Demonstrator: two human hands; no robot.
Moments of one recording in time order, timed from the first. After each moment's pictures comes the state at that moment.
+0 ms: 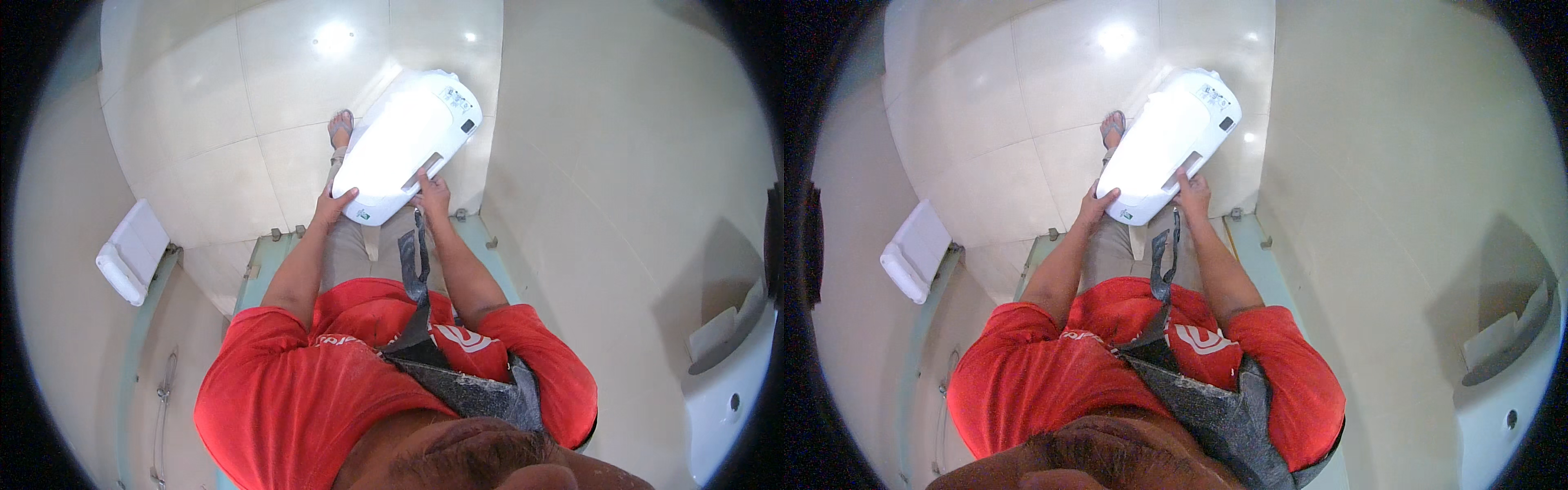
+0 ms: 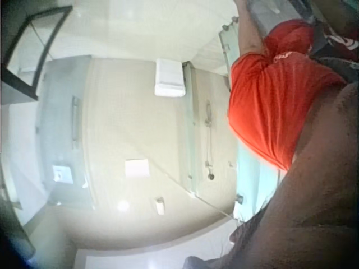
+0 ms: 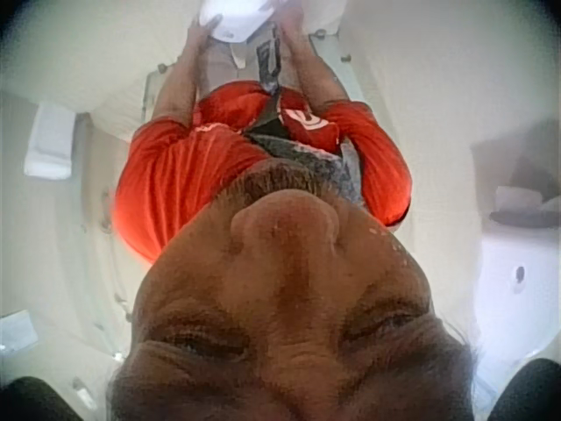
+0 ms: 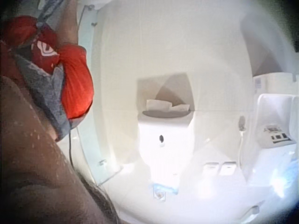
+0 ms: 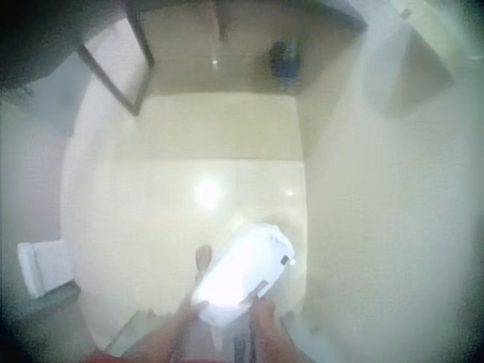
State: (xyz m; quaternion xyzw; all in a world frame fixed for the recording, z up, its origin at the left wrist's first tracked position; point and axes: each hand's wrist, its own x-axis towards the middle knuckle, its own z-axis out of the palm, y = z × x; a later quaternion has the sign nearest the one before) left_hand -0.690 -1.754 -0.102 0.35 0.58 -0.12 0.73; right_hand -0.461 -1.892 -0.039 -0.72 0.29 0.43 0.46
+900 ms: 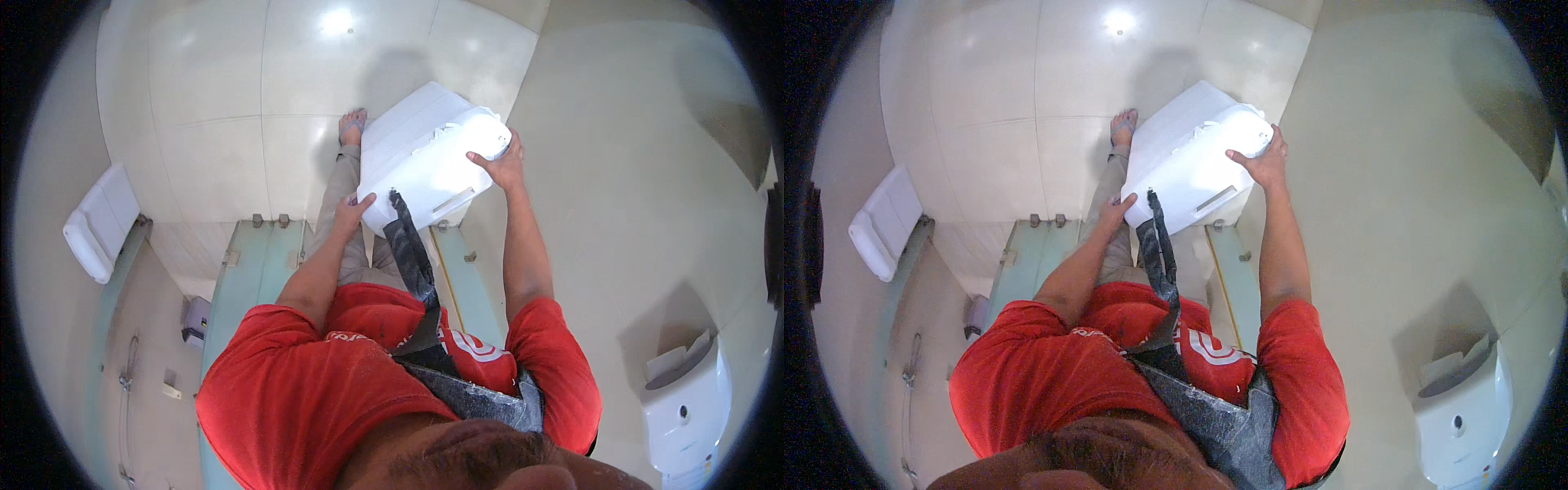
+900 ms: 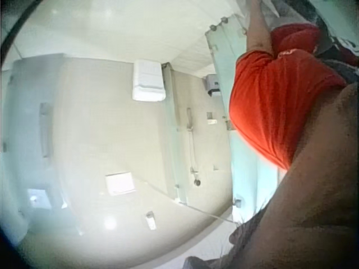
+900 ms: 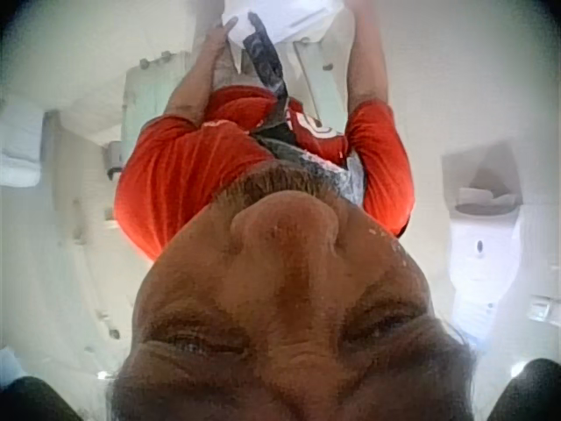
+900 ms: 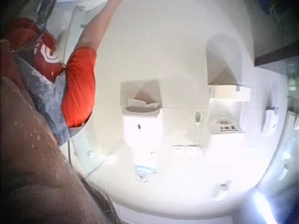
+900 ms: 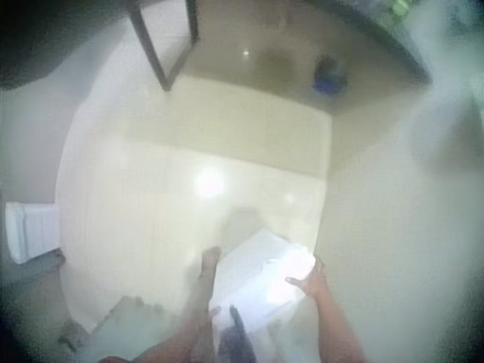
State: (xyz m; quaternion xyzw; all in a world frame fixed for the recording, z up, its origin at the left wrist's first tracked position) left_hand -0.687 -1.762 -0.079 0.21 0.65 -0.06 0.73; right_hand -0.290 -1.798 -0.012 -0.90 -0.21 0.37 -0.03
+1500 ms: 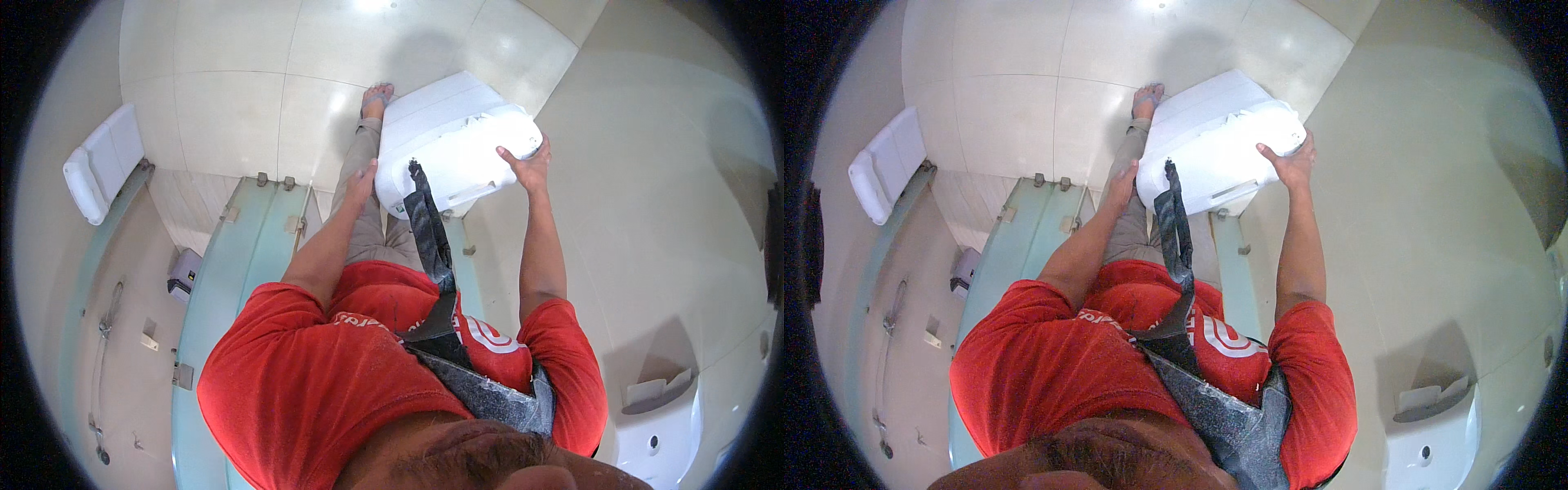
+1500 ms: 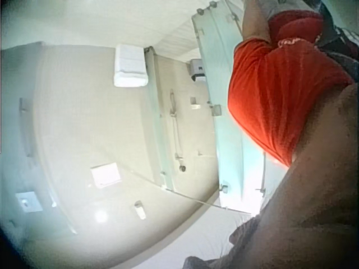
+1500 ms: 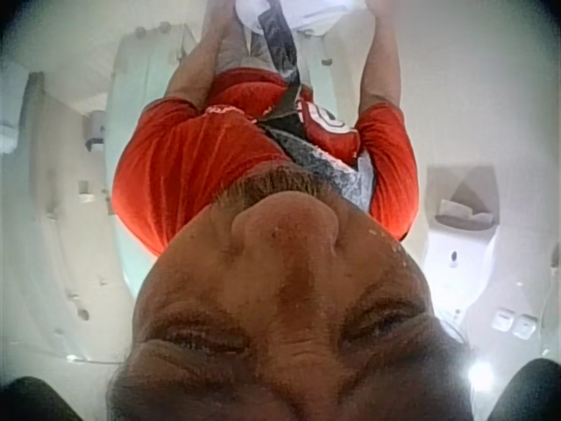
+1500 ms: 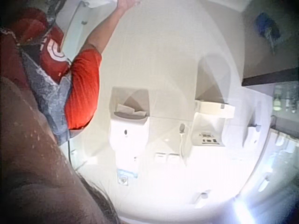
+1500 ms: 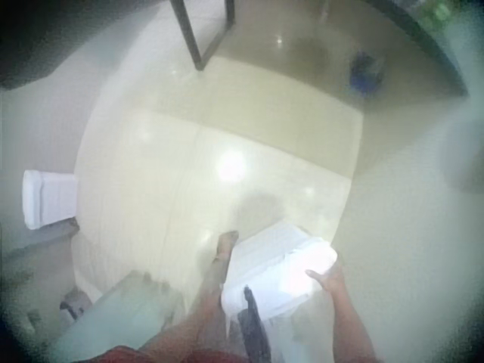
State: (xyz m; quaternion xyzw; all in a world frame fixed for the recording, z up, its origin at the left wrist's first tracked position) left_hand -0.707 -1.787 -0.109 0.25 0.73 -0.11 0.62; right_hand -0.291 -1.802 -0.010 -0.91 -0.18 0.38 -0.02
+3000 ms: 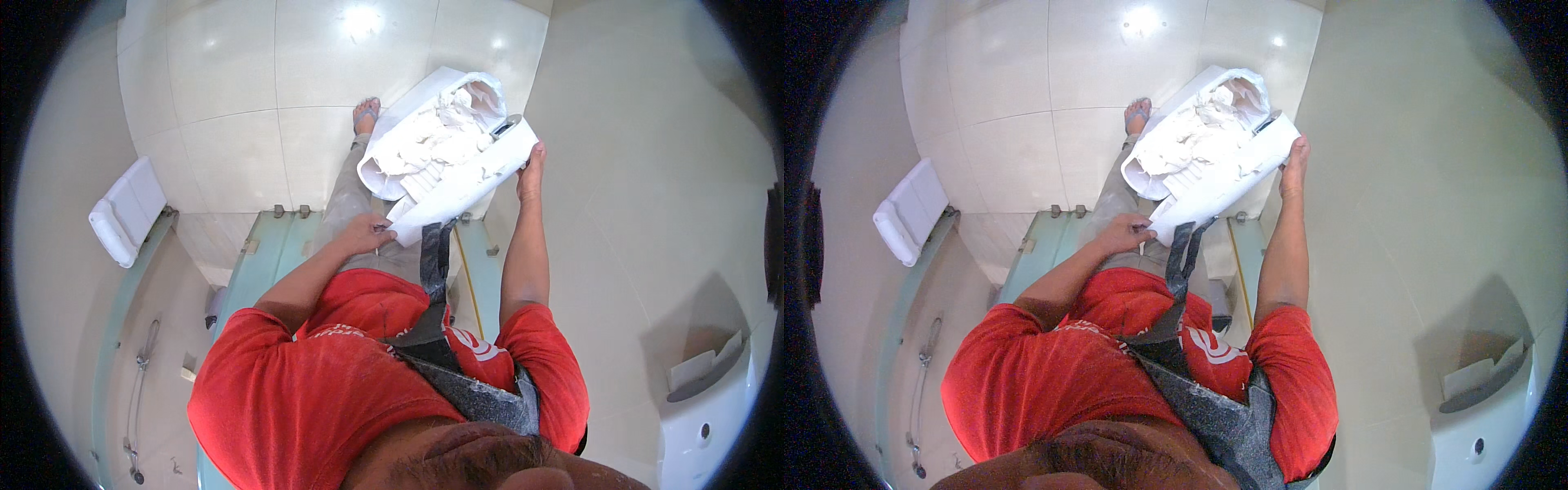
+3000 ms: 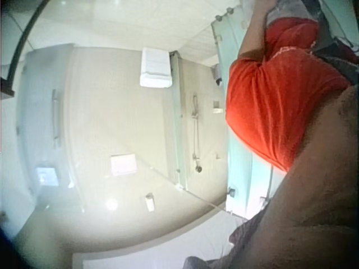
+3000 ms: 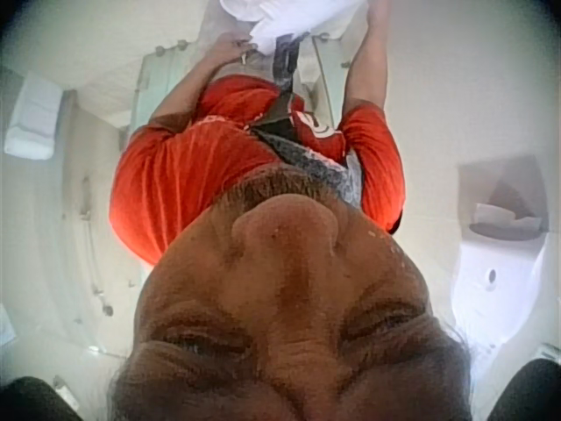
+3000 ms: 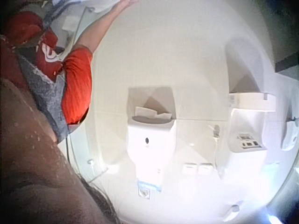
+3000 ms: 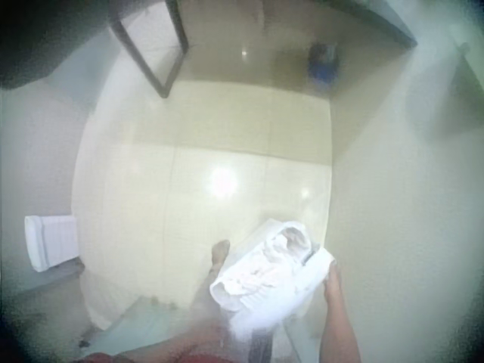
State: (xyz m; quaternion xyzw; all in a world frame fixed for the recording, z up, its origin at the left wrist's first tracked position) left_hand -0.693 -1.778 0.009 0.55 0.37 -0.26 0.70; right_hand -0.289 -1.908 -0.022 -0.81 0.09 0.39 0.43
